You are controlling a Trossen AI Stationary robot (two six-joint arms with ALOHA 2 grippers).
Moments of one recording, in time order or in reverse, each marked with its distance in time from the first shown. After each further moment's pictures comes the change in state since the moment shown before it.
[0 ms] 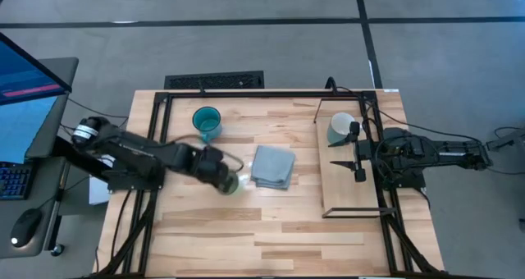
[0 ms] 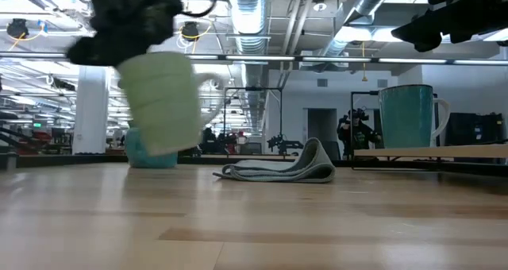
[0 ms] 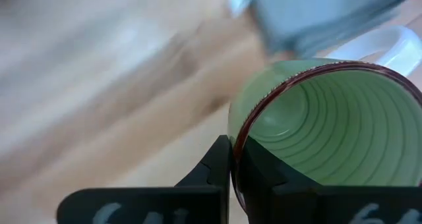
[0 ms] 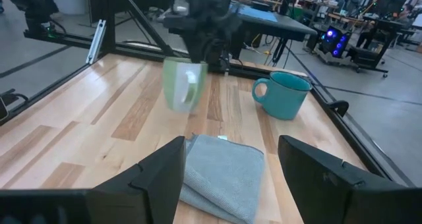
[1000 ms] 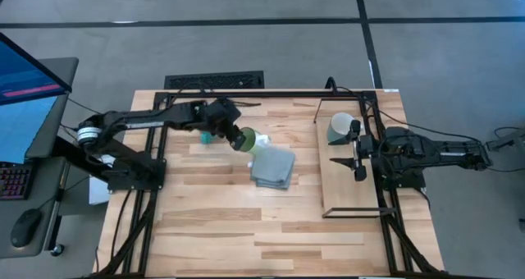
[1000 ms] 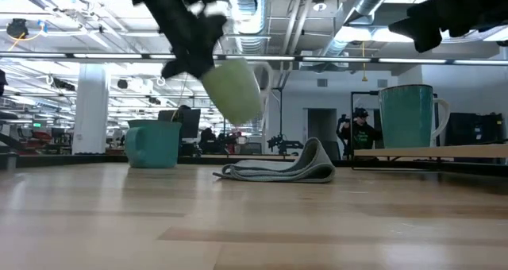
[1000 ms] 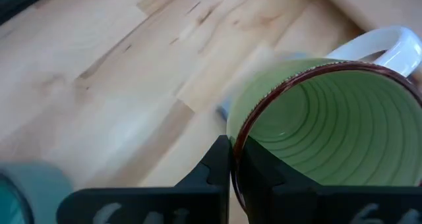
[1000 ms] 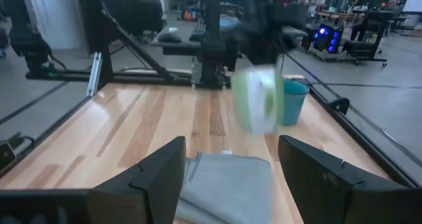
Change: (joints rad) left arm 0.503 0.067 0.098 0.277 0.170 0.760; right arm -0.002 -0.001 0.000 0.061 0.019 0.138
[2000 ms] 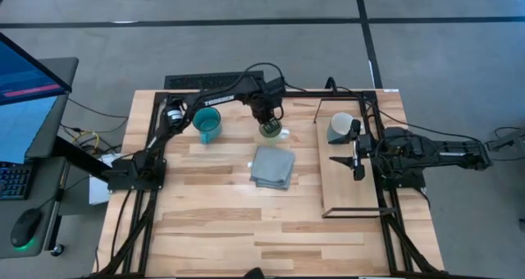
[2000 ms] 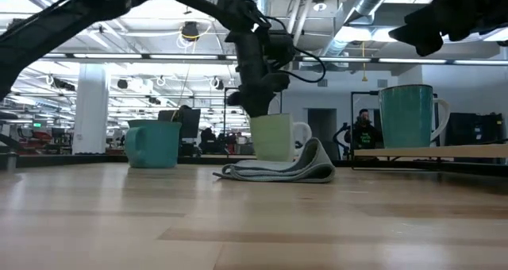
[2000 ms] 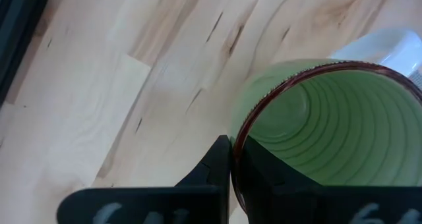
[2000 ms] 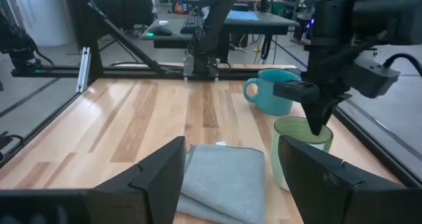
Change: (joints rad) left arm 0.102 0.843 1.013 -0.598 0.034 0.332; right arm 0.000 0.002 0.000 -0.031 0.038 0.020
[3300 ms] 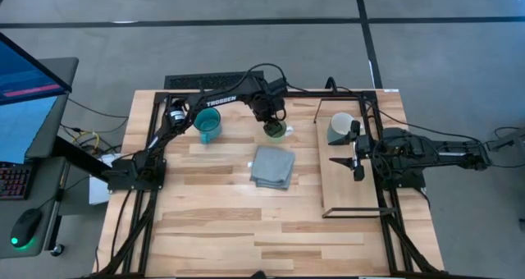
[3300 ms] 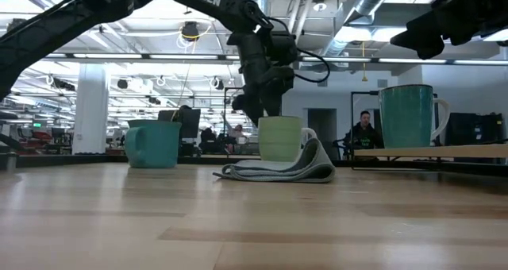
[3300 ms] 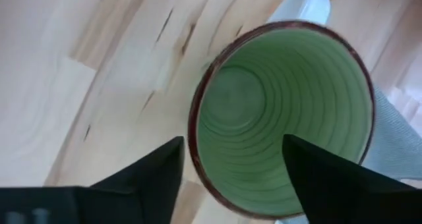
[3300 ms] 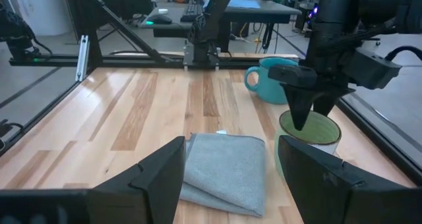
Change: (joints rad) left arm 0.000 0.013 0.020 0.000 0.131 -0.006; right arm 0.000 0.000 0.000 -0.041 -0.001 0.000
